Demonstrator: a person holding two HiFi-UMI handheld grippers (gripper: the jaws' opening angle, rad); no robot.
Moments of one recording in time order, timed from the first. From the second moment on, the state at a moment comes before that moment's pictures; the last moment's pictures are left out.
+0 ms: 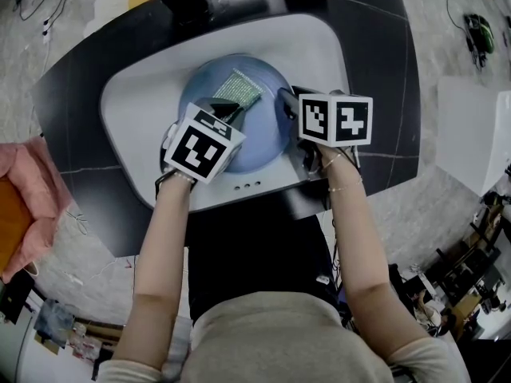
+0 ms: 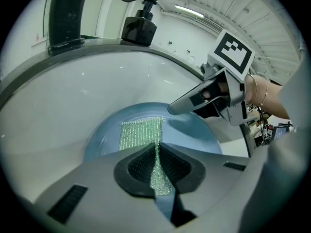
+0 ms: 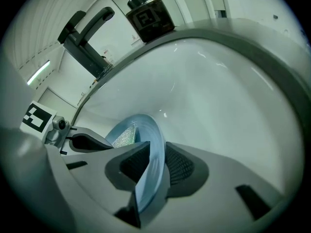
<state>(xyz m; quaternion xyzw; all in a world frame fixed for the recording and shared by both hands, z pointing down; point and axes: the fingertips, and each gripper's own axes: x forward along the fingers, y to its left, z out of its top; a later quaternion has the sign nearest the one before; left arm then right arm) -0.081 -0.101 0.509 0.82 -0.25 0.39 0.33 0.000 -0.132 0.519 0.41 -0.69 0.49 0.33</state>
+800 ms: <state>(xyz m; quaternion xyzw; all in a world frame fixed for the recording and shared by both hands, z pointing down) -0.109 -0.102 0.405 0.83 -0.38 0.29 0.29 -0.025 -0.145 0.413 0.40 -0.79 0.38 0.25</state>
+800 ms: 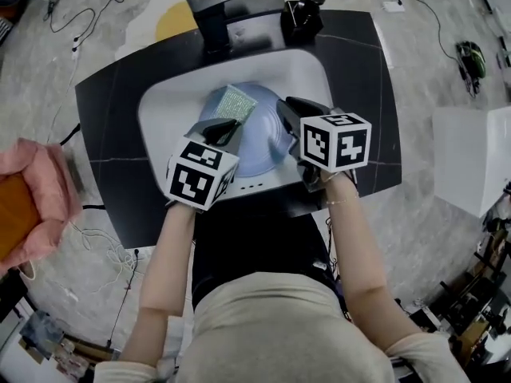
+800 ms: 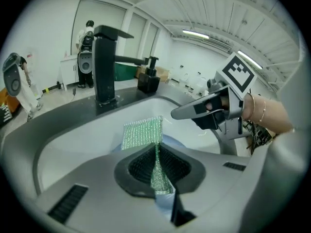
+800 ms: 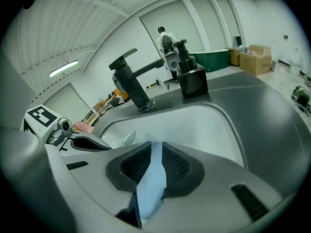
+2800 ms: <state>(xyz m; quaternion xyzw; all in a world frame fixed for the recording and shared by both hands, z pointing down) -0.160 -0.055 0.270 0.82 -0.50 0.07 0.27 -0.092 -0.068 0.269 0.29 -0.91 0.27 0.14</state>
